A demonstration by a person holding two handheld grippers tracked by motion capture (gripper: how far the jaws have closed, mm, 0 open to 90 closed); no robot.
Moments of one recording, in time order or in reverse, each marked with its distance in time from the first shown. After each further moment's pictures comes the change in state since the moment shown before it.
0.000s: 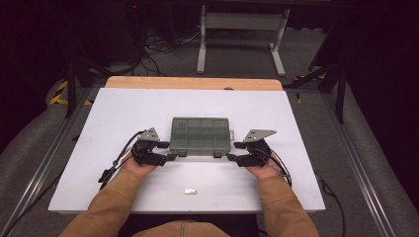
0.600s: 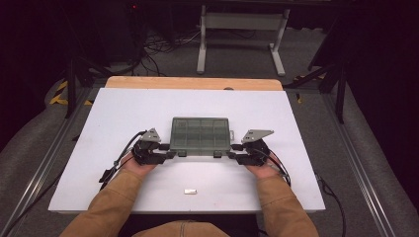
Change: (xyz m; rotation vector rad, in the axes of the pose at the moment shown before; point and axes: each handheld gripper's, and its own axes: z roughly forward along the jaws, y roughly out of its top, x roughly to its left) left arm -0.001 0.000 0.002 0.038 0.046 0.016; right arm 0.000 0.000 0.004 0.021 -0.008 -0.020
